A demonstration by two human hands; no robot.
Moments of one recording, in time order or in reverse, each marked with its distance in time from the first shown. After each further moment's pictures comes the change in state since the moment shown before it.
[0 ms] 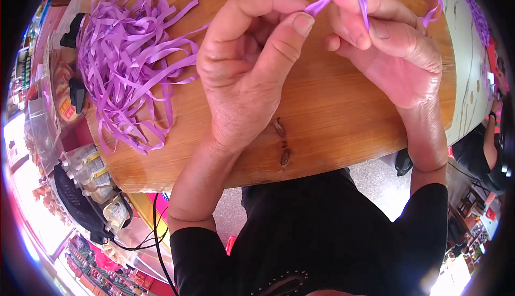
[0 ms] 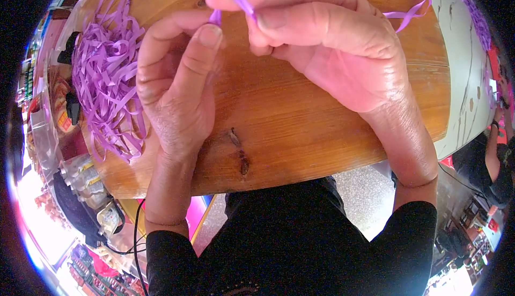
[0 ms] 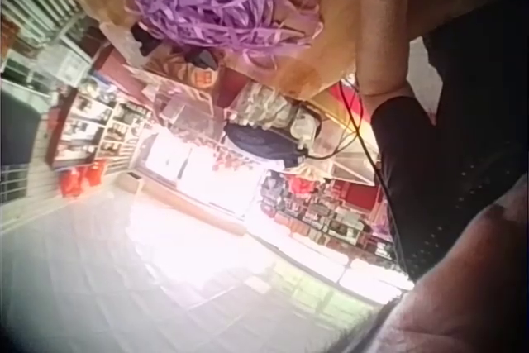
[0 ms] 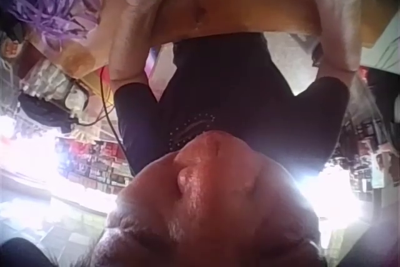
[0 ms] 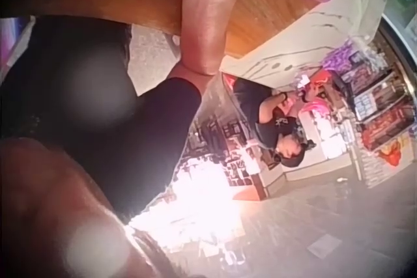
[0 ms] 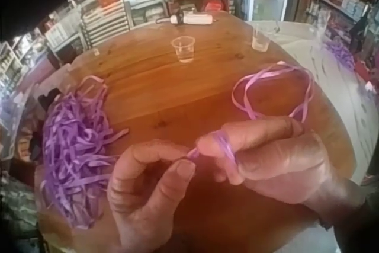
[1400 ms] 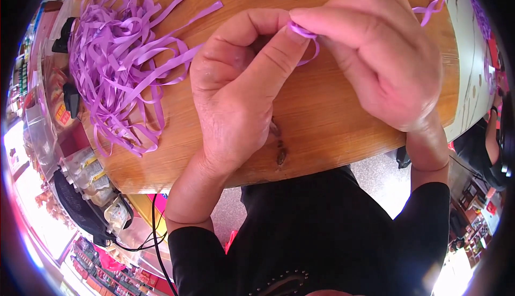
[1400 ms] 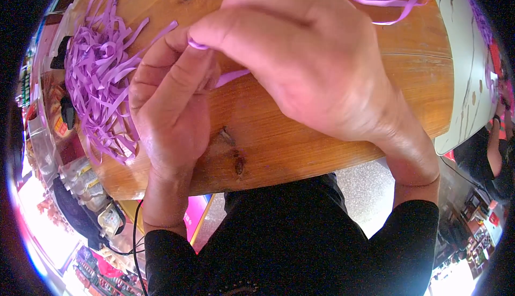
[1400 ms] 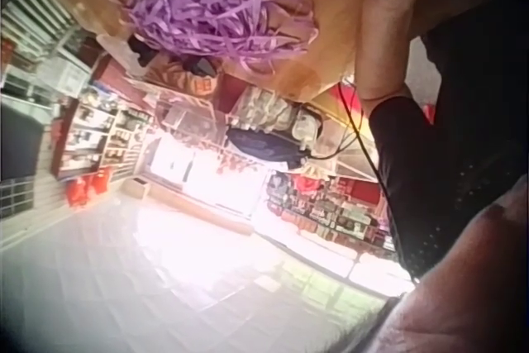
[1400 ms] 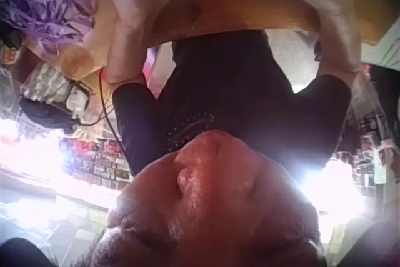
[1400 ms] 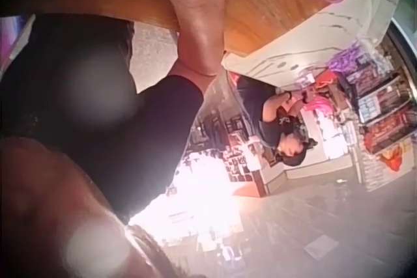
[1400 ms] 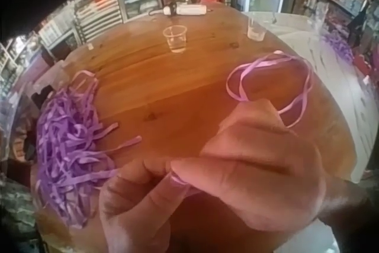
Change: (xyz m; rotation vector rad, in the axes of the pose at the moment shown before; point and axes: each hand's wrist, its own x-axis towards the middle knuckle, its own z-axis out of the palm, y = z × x) left_hand -0.017 0.014 0.002 -0.172 0.065 -0.306; right_hand 0.001 -0.015 0.029 -1.568 -0.039 -0.455
